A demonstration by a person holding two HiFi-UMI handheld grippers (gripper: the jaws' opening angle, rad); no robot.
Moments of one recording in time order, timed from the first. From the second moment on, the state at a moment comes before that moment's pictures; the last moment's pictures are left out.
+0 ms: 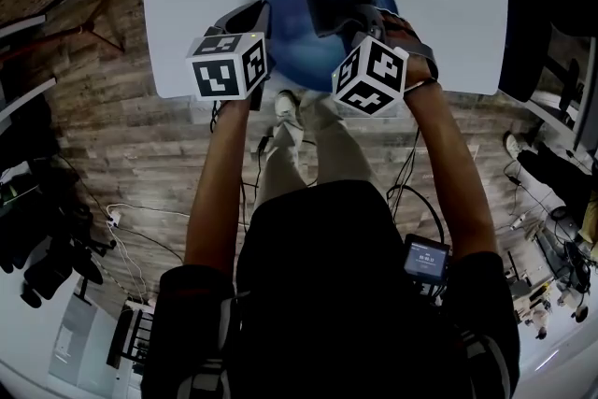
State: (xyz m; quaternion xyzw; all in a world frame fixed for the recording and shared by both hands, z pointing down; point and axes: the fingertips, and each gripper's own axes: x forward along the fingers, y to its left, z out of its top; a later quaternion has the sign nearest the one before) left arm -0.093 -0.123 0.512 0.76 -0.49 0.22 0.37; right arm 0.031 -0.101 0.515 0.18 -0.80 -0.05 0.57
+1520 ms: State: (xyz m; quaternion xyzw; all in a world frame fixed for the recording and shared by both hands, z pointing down) left arm -0.096 -0.124 0.513 0.75 -0.50 0.21 0.37; right arm 0.060 -0.048 0.519 0.12 -0.76 0.03 0.63
